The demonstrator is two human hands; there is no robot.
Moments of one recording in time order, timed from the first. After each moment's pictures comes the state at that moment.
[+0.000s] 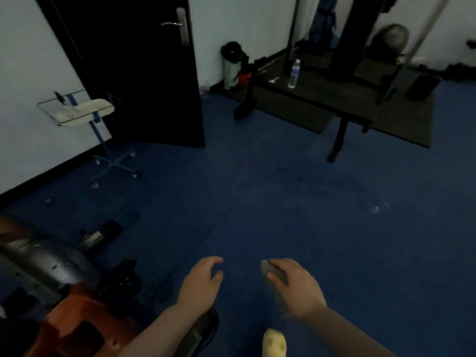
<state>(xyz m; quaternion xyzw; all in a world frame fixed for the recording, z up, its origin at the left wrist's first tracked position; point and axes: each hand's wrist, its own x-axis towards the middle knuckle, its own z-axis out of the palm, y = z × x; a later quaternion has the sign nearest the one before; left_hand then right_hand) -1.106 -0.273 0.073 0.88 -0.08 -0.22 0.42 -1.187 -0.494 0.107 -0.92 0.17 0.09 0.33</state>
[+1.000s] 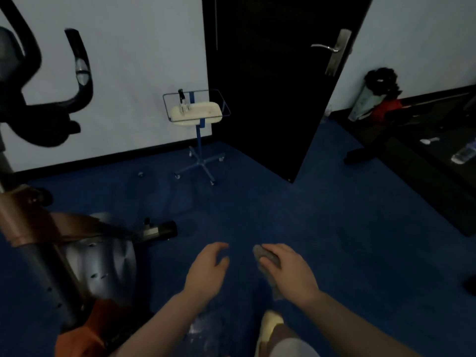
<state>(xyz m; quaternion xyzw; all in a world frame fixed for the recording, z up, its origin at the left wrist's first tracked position) -0.757 -0.230 0.099 0.85 0.18 -0.06 0.48 -0.702 -0.431 0.119 -0.92 -0.14 0.16 0.33</state>
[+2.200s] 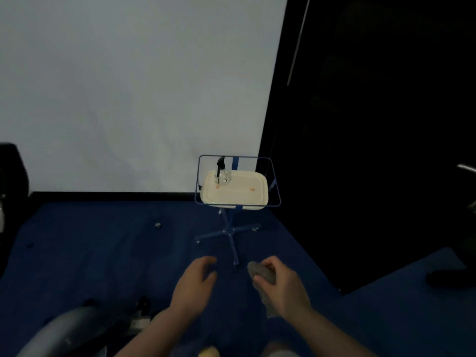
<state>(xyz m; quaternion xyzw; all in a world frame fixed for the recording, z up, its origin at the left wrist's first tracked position) -0.306 0.012 0.097 0.82 0.32 0.02 0.48 -0.191 -0.173 0.115 -0.89 -0.22 0.22 0.34</state>
